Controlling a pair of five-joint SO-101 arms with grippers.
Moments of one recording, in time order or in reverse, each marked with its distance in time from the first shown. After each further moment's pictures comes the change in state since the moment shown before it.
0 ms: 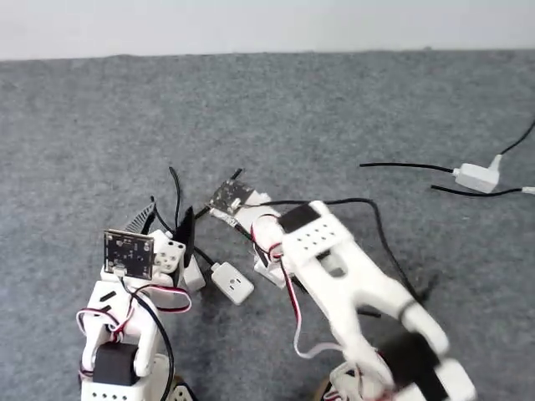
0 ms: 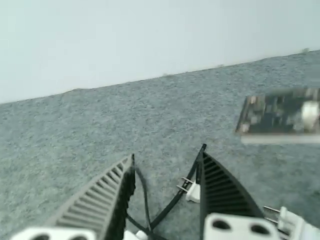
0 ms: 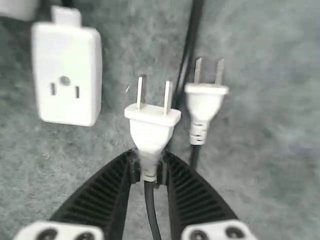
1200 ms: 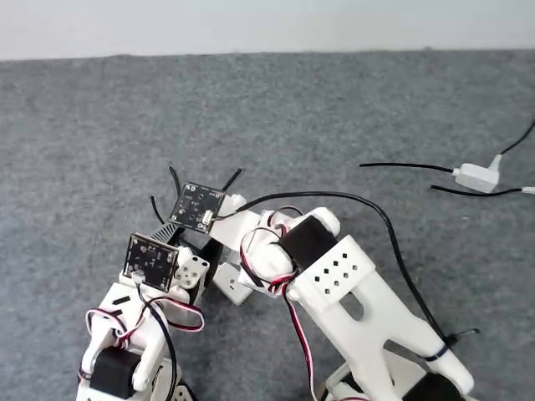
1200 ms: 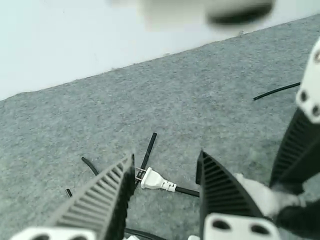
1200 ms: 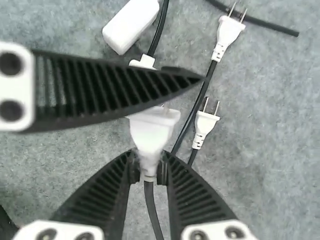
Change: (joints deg) left arm 10.5 0.0 -5.8 9.8 0.0; right arm -10.2 -14.5 -14.6 19.3 3.9
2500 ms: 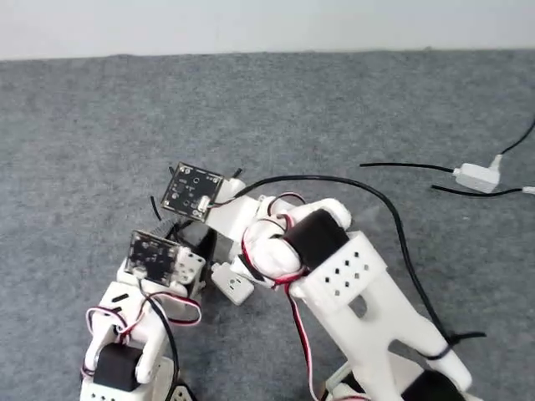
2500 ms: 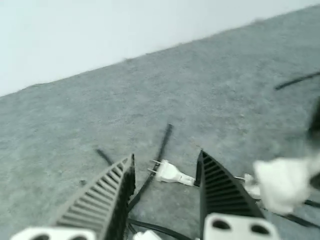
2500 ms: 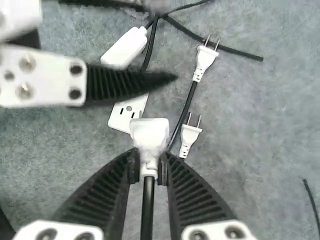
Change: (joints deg) left arm -4.1 0.0 4.0 -3.2 -2.4; right arm -0.5 2.6 -10.7 4.4 -1.3
